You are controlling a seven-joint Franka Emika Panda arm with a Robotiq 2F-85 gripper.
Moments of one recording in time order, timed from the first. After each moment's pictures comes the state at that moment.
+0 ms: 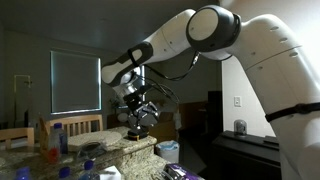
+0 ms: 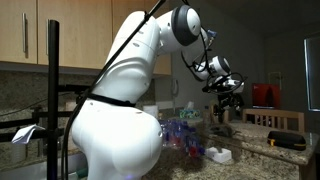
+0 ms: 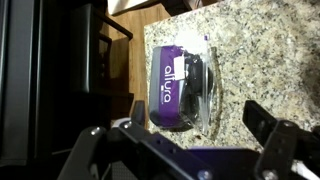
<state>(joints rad) 0.14 0.35 0.00 -1.55 -0.28 1.33 0.40</state>
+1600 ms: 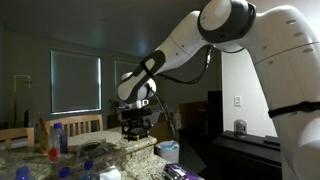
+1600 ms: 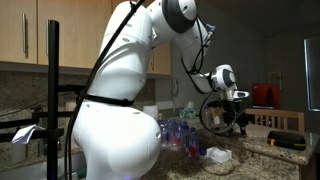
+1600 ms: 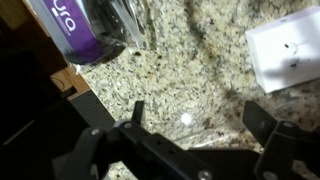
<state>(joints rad) 0.10 0.24 -0.05 -1.92 -0.18 2.19 0.73</state>
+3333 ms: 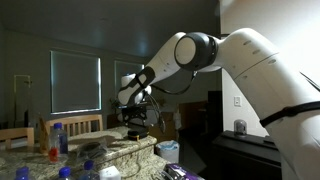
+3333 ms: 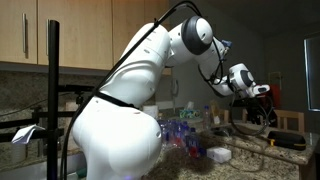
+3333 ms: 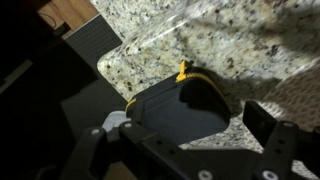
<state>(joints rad) 0.11 0.52 -0.18 -1.52 -0.29 2.29 0.74</state>
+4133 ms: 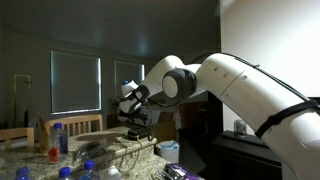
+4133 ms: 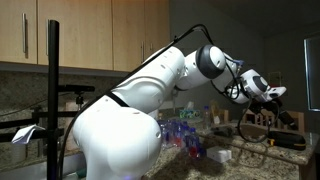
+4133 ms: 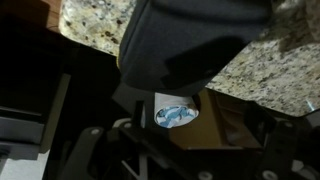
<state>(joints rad) 0.09 0.83 -0.30 -1.12 -0.31 2.27 1.22</state>
